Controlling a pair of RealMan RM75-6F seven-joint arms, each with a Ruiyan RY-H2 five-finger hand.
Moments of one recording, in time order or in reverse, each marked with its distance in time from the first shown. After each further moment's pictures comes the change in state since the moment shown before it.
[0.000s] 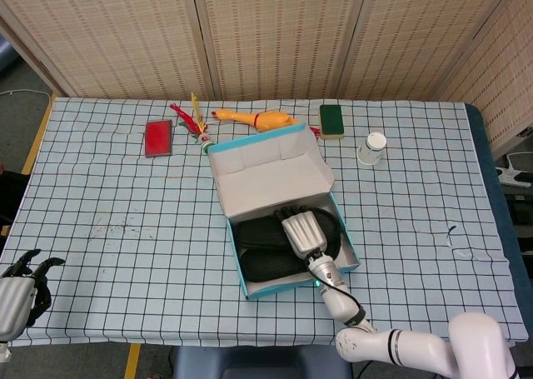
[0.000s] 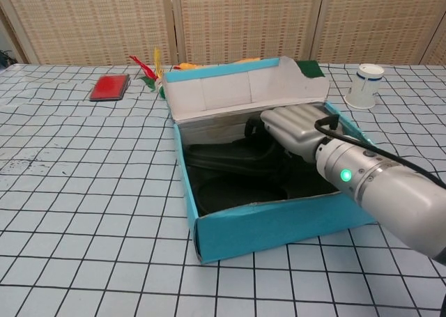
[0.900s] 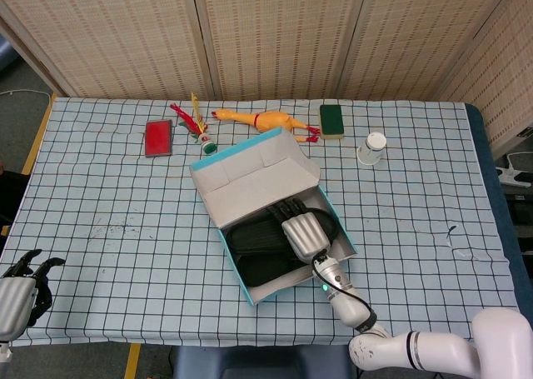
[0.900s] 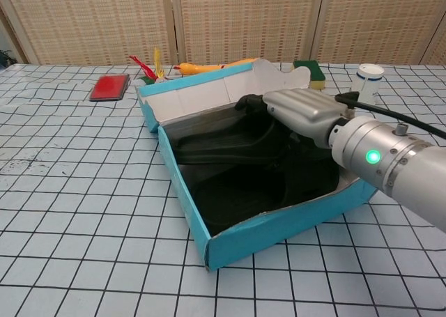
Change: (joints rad) left arm -0.001 -0.003 0.000 0.001 -0.002 -0.004 0.007; right arm -0.003 0.144 -0.026 -0.207 -0.035 0.001 0.132
